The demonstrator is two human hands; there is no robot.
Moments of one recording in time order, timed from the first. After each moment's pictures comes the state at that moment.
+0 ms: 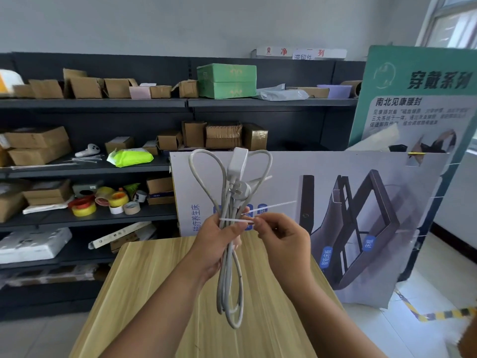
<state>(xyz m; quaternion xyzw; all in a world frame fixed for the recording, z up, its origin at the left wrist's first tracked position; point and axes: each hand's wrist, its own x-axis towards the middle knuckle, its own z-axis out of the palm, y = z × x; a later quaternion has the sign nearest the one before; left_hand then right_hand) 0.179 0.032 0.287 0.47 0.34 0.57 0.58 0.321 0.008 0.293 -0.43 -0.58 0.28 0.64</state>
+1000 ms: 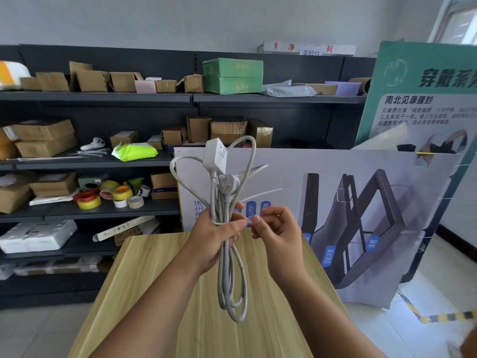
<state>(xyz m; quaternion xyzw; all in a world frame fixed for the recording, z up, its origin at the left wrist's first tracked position) 0.165 0.031 0.289 0.51 0.32 0.60 0.53 0.314 0.030 0.276 -0.34 -0.51 0.45 0.65</state>
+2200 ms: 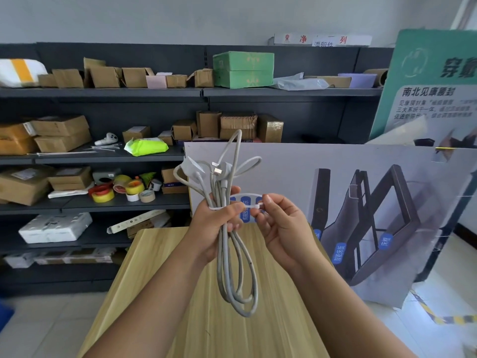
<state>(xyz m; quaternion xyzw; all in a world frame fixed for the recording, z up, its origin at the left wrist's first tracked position) 0.155 0.029 0.299 0.46 0.30 0.63 0.55 0.308 0.026 0.309 -0.20 -0.34 0.72 0.57</state>
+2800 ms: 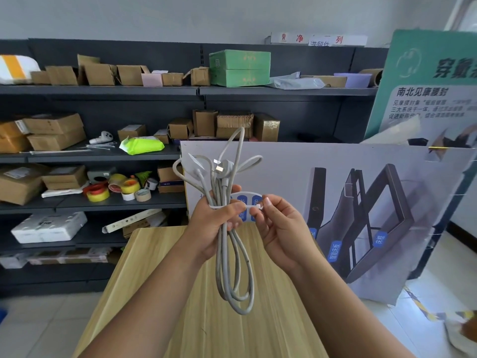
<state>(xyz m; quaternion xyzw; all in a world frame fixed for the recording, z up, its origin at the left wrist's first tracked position) 0.156 0.030 0.297 0.48 0.30 0.61 0.55 0.314 0.016 0.313 -0.20 -0.31 0.74 0.57</state>
